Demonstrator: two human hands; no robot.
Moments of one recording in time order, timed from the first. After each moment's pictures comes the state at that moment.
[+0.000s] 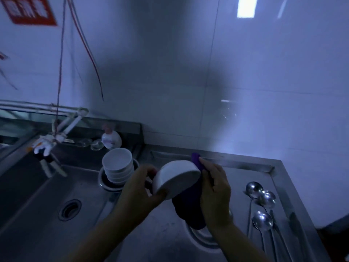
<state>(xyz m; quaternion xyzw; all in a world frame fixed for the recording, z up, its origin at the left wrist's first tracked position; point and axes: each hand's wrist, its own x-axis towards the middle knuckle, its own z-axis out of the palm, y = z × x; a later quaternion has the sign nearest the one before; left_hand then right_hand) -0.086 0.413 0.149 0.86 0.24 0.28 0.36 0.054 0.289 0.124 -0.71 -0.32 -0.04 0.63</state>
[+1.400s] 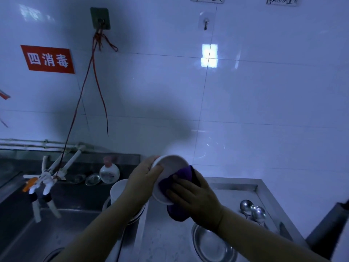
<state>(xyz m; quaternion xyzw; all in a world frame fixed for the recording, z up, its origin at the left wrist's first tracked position) -0.124 0.480 0.243 0.79 0.17 0.28 0.51 0.011 0.346 0.171 -0.54 -0.67 -0.49 0.13</state>
